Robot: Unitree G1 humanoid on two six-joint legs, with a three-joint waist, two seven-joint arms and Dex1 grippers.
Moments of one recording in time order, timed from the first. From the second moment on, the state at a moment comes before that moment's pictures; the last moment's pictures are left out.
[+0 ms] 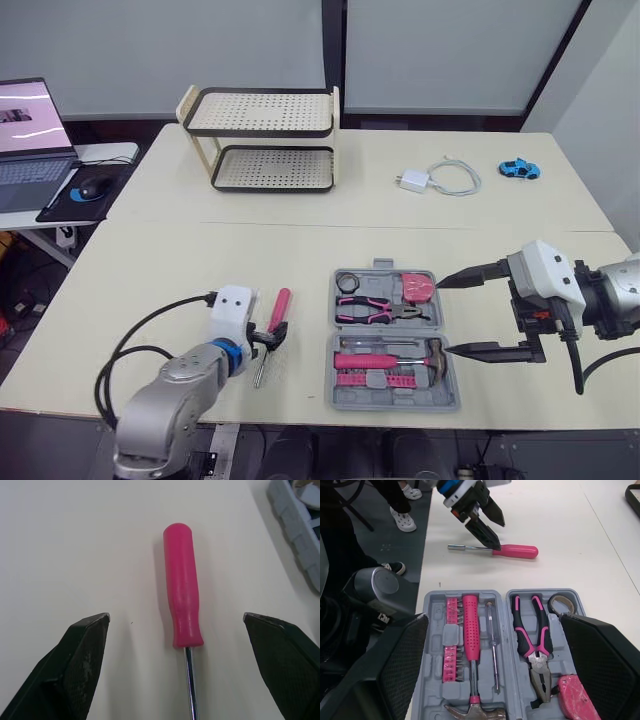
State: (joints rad) left arm 0.04 0.37 0.11 -0.66 -0.32 1.16 -0.25; right arm -0.21 -1.09 -0.14 -0.57 0.65 0.57 1.23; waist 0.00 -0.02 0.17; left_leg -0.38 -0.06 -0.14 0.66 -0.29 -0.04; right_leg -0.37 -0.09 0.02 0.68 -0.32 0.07
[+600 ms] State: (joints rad) left arm 0.02 0.91 0.17 -0.20 -0.28 0.15 -1.07; right arm -0.12 -0.99 -0.07 -0.67 0.58 0.58 1.04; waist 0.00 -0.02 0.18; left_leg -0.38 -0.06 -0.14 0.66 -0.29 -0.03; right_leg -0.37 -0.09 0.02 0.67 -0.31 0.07
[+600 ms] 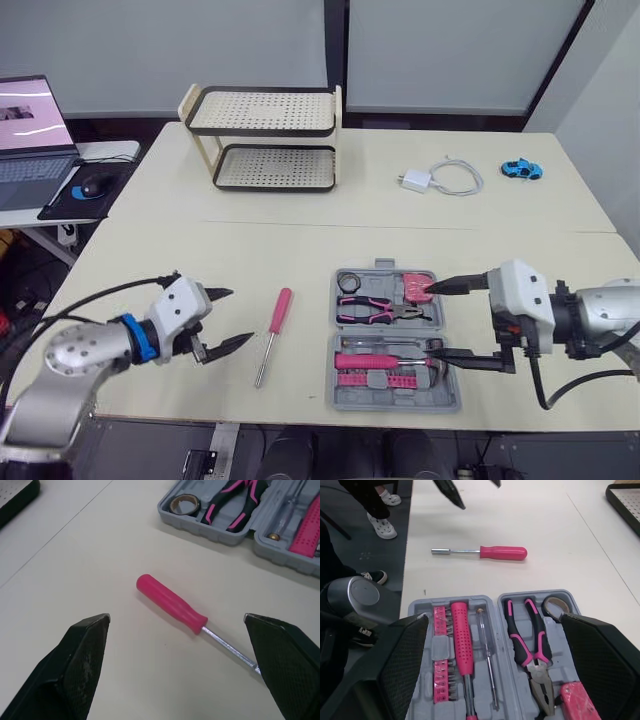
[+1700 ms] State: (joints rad) left arm -1.08 0.71 -0.69 1.10 0.22 -1.53 -1.53; right arm -0.17 -0.98 -0.01 -0.75 0.67 0.84 0.89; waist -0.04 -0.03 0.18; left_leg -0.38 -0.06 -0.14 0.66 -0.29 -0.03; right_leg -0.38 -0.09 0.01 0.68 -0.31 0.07
